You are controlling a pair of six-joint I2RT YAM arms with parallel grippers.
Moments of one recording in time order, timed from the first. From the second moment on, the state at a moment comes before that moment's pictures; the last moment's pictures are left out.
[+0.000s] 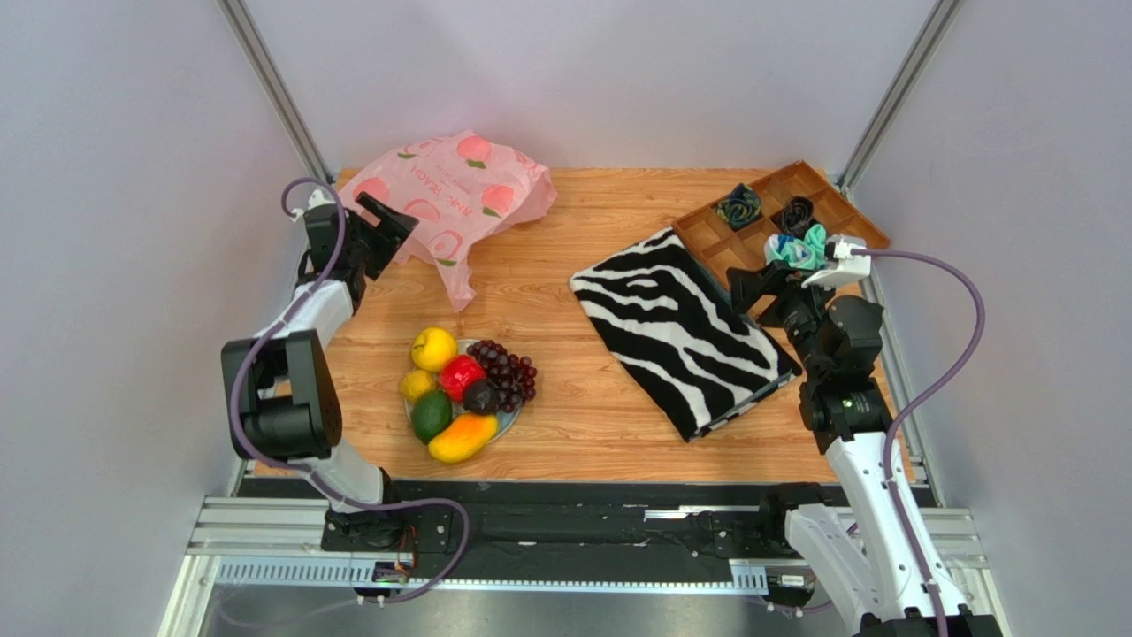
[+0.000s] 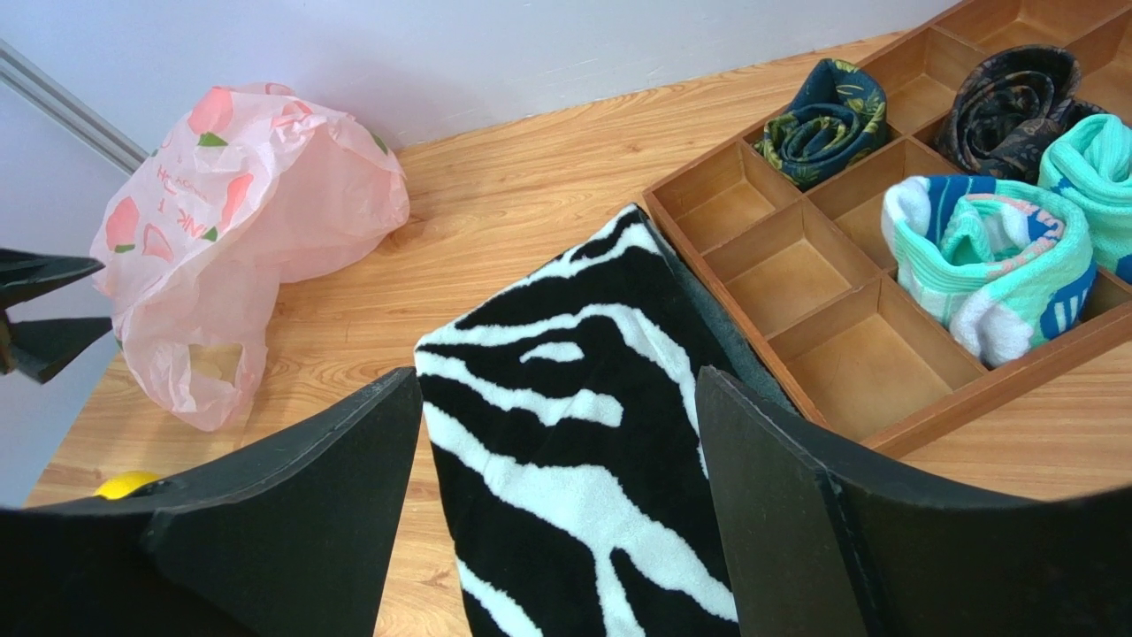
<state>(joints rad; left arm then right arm) 0.17 1.59 1.00 0.15 0.21 -0.79 0.07 0.73 0.64 0.02 -0.13 0.38</state>
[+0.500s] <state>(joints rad) 0.21 1.87 1.20 0.26 0.38 -0.82 0.07 0.75 0.64 0.02 -0.13 0.38</state>
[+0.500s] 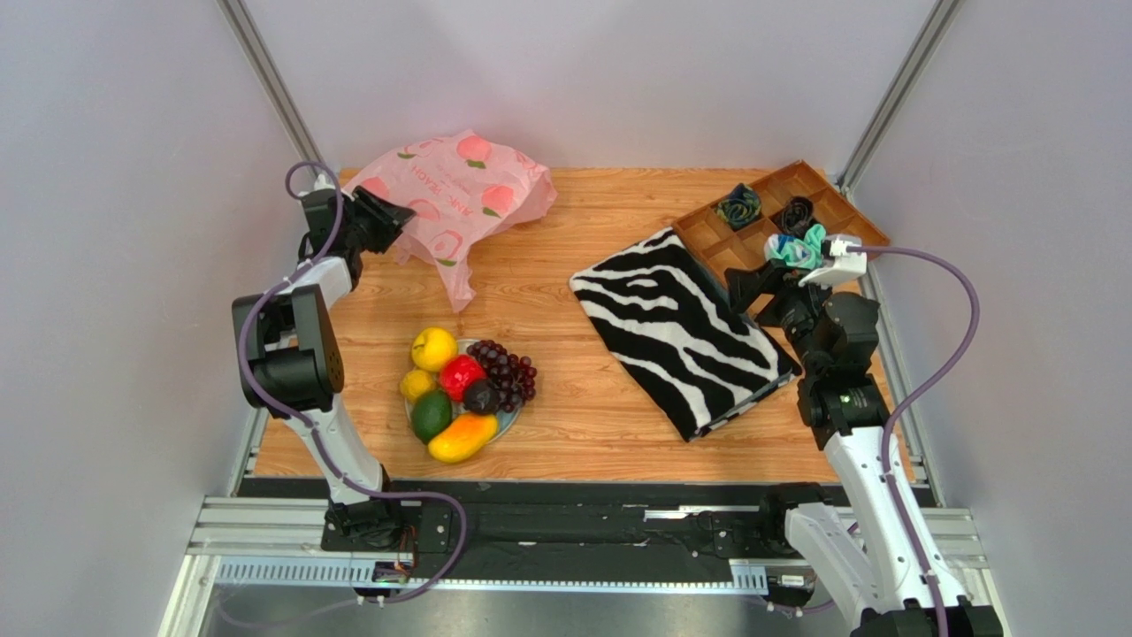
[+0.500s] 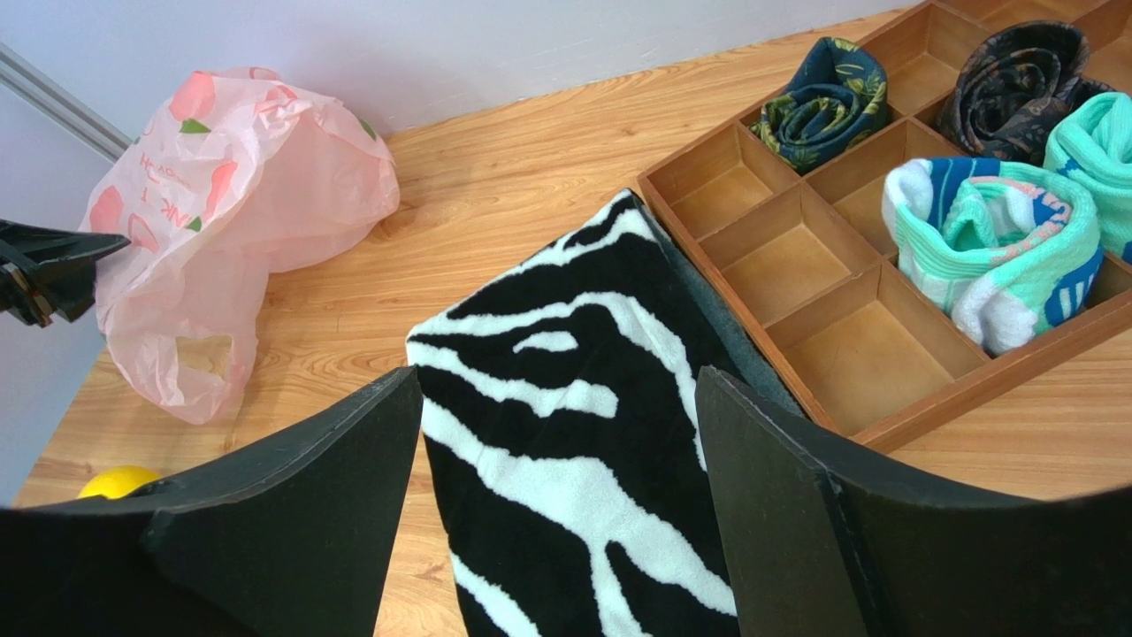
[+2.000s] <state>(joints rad) 0.01 1.21 0.92 0.25 0.31 -0.96 0.94 1.64 1.15 0.32 -0.23 0.64</state>
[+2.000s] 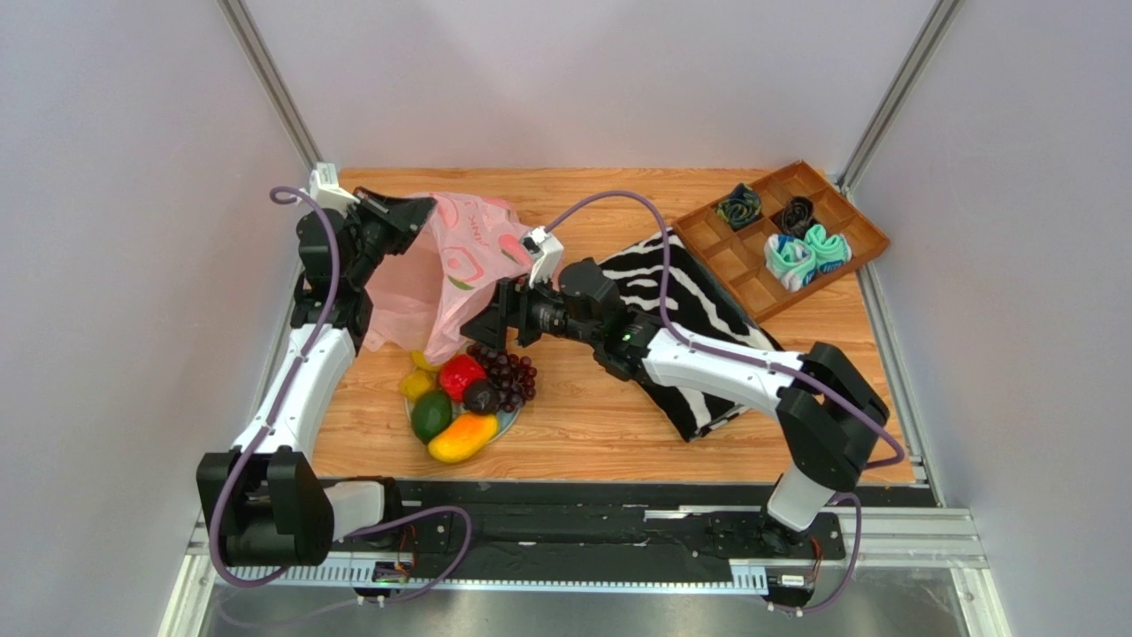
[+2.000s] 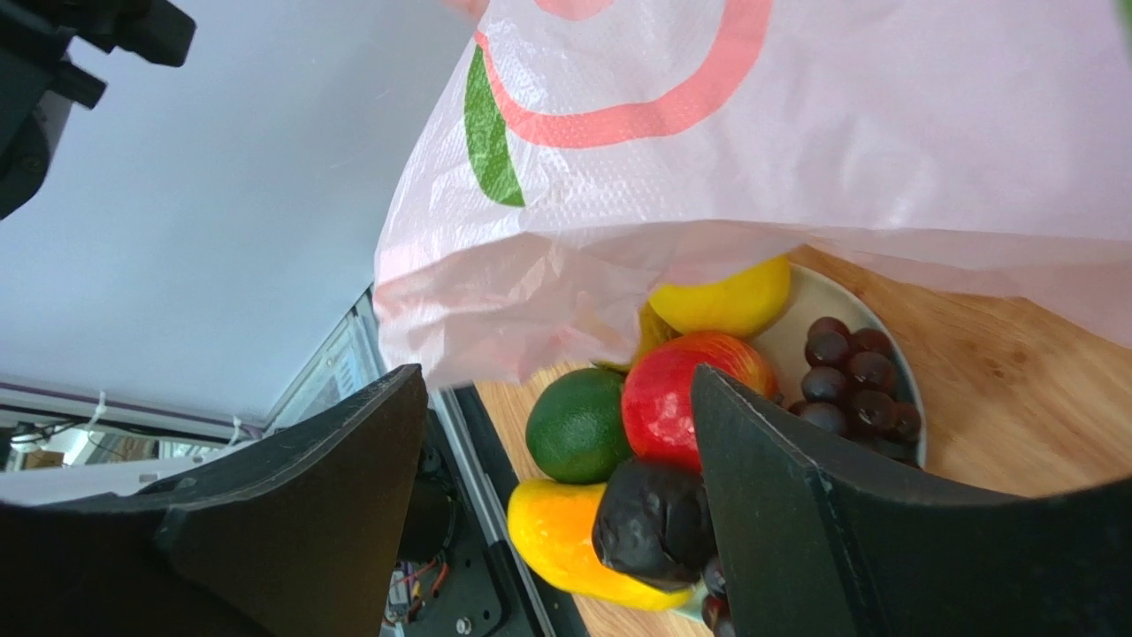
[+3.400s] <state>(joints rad) 0.01 1.20 0.96 0.21 0.35 -0.83 0.91 1.82 1.31 0.49 -0.33 0.62</state>
